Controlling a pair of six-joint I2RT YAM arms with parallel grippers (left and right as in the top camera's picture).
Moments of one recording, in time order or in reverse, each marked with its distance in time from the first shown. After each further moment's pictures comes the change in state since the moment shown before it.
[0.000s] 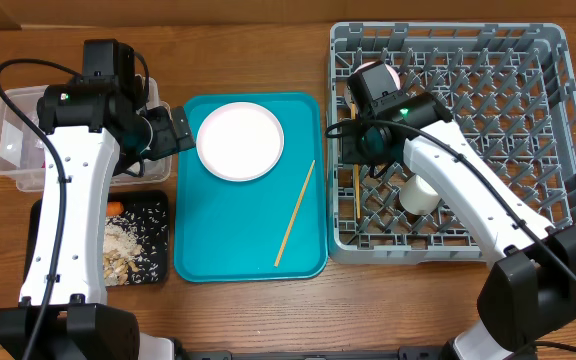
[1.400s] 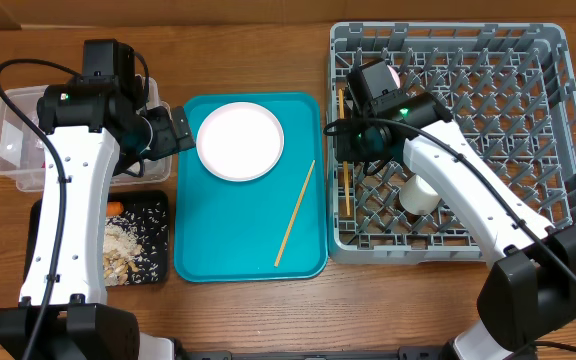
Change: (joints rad) left arm 0.000 0.000 0.000 0.000 0.000 0.000; right arm 0.000 0.001 0.000 0.052 -0.087 -0.002
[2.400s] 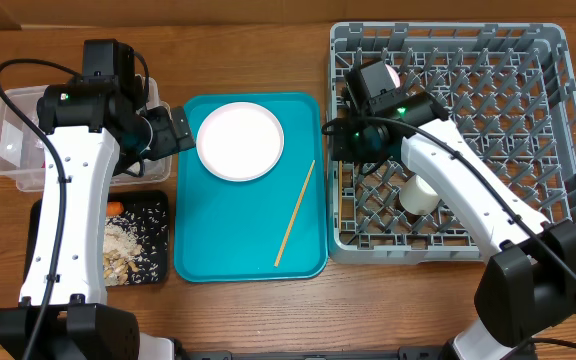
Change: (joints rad) left arm 0.000 0.000 0.000 0.000 0.000 0.000; right arm 0.002 0.018 0.000 0.033 -0.104 0.037
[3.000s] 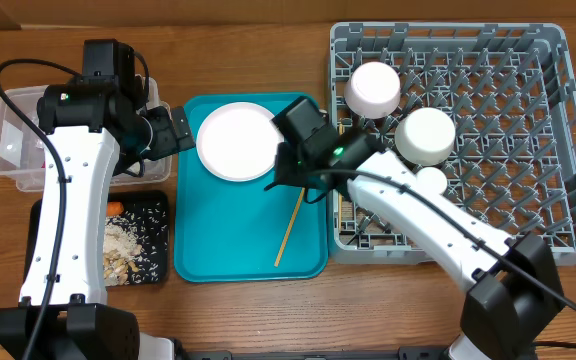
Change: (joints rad) left arm 0.000 0.000 0.000 0.000 0.000 0.000; right arm 0.298 0.000 -0.002 0.072 0.217 0.377
